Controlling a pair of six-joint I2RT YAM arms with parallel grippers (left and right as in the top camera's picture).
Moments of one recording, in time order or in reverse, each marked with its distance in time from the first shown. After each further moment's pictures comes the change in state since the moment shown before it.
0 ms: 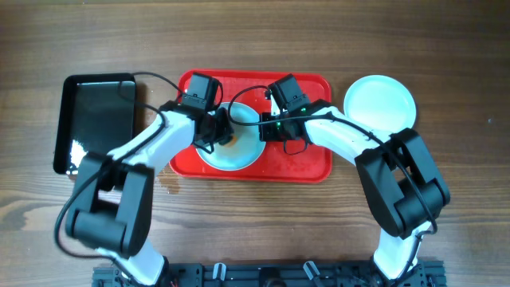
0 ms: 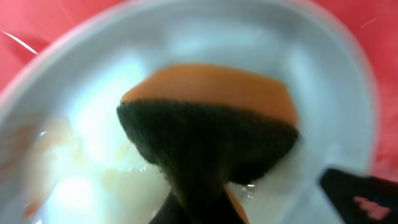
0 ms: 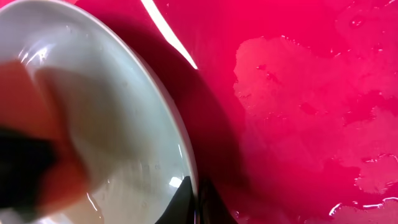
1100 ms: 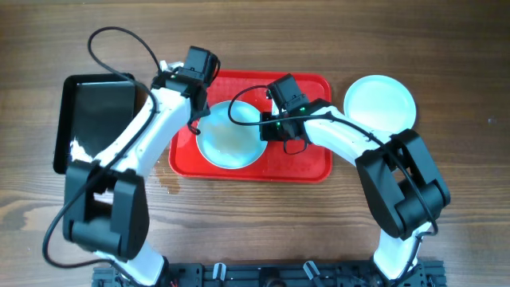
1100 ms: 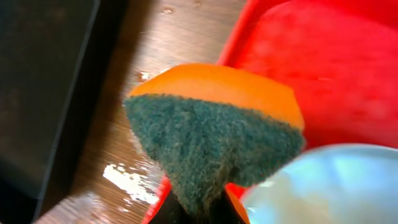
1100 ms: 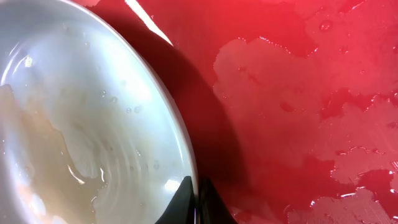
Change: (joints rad) left arm 0.008 -0.034 0.273 -0.369 -0.591 0.042; right arm 0.005 -0.004 0.011 -0.031 0.052 0.011
